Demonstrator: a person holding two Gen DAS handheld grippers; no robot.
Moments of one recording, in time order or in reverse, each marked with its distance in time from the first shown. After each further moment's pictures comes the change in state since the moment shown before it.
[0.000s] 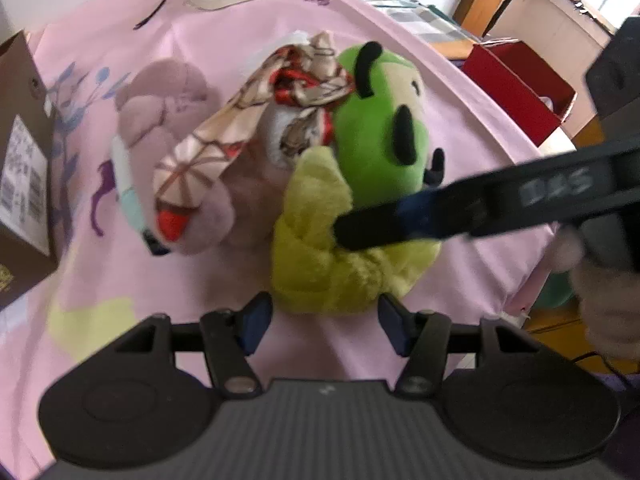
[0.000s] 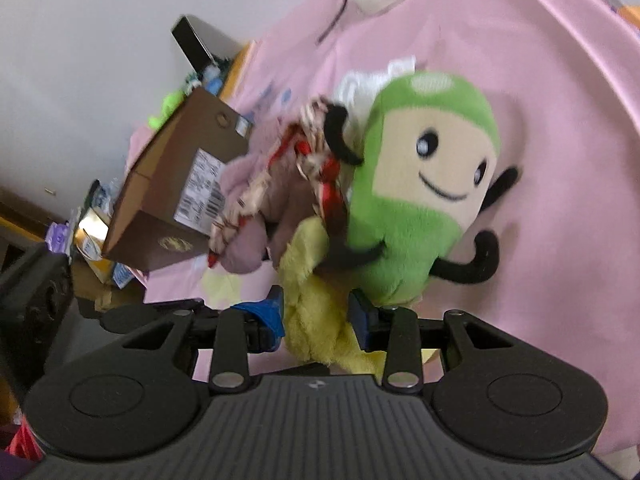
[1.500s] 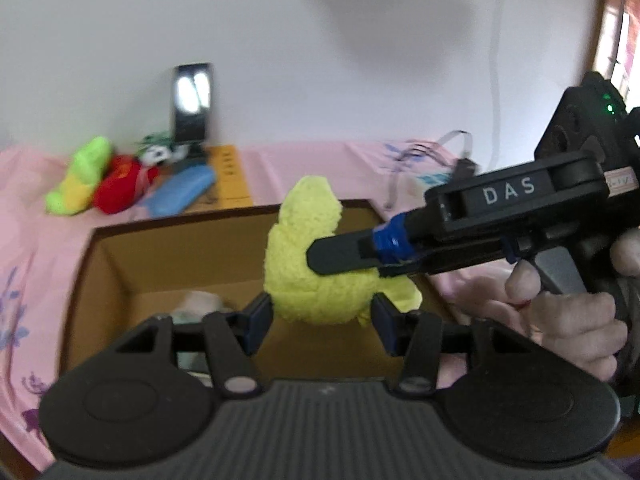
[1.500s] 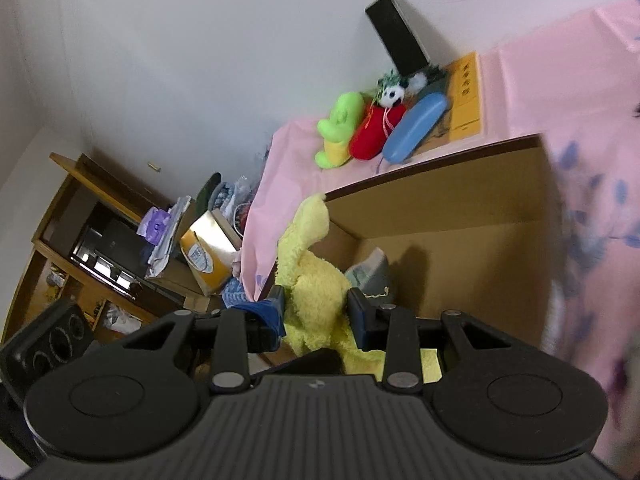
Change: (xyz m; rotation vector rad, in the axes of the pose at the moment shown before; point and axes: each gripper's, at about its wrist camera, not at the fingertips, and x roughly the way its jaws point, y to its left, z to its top) left arm -0.192 0.261 -0.026 -0.167 -0.488 0.211; right arm 0.152 0.247 0.107 -0.208 -0.007 0.331
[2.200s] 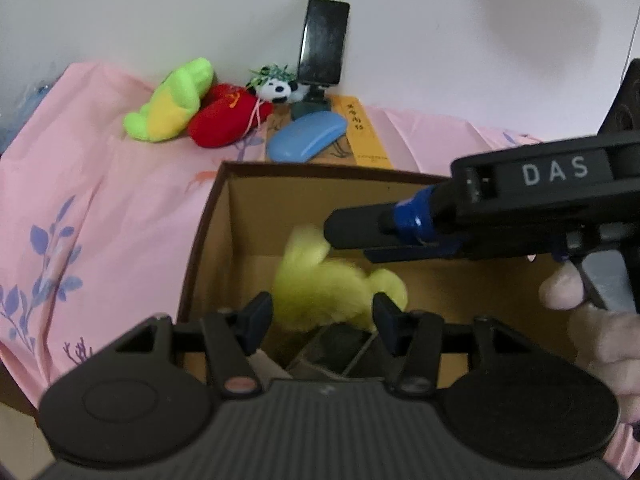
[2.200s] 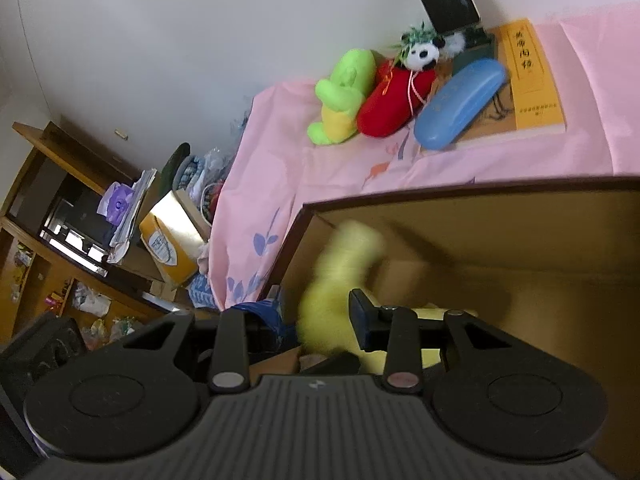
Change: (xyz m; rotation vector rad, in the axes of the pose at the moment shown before) left arm 0.051 0.116 -0.008 -0.174 0.118 0.169; right arm 0.137 0.021 0.033 -0.035 0.096 -0.074
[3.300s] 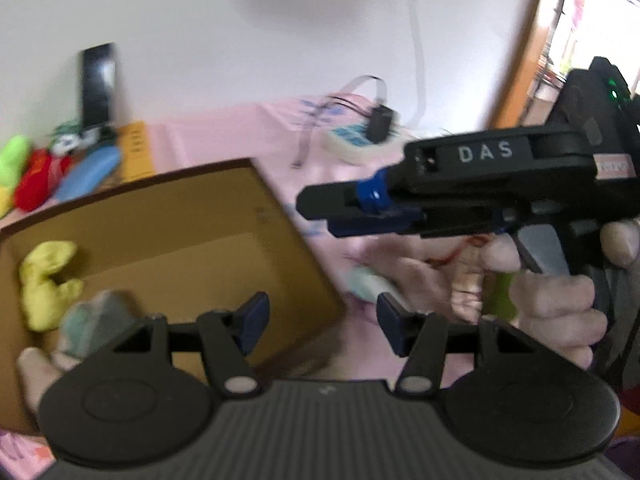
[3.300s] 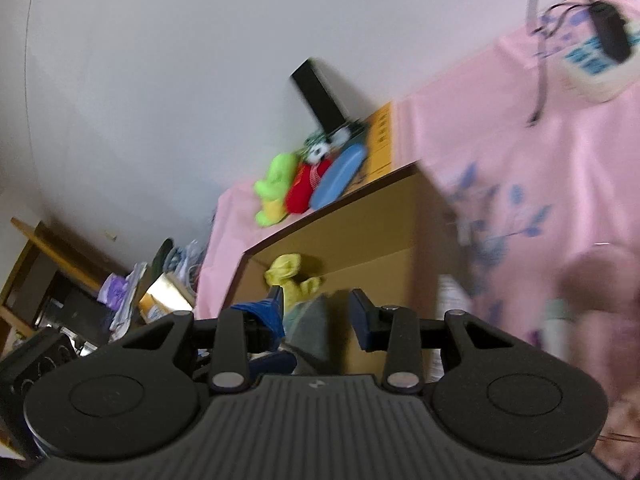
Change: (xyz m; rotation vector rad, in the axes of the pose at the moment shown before) left arm -0.053 -0.205 -0.047 0.329 0.012 -0.332; right arm -0.203 -0.064 -0.097 0.152 -0.330 -0.090
